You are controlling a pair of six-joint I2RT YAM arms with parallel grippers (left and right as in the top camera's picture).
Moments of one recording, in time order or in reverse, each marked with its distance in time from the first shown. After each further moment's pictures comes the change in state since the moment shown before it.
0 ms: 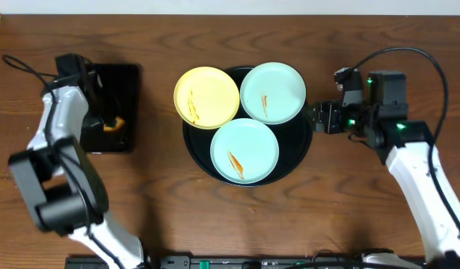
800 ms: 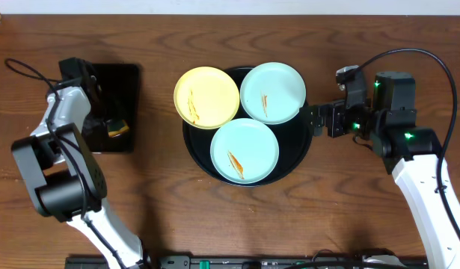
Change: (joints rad) left arm 0.008 0.136 -0.006 0.085 -0.040 -0.007; right arm -0.005 -0.107 -0.001 -0.009 -0.031 -0.095
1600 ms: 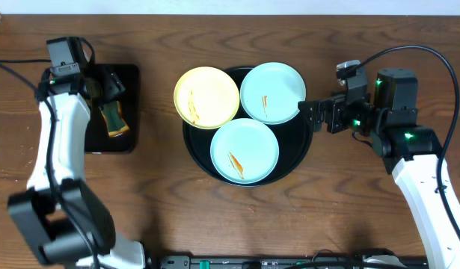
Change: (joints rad) left arm -0.079 -0.314 0.000 0.006 -0.034 -0.193; right arm 0.000 0.000 0.000 0.067 -0.035 0.003
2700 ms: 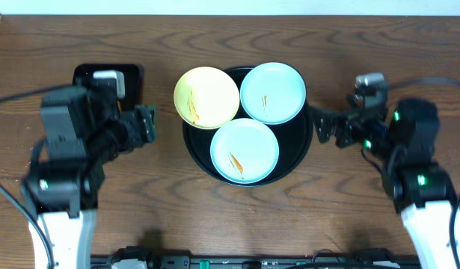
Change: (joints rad) left arm -0.198 -0.657 -0.108 -0.277 0.243 0.245; right arm 0.000 -0.252 -0.124 0.092 0.074 0.052
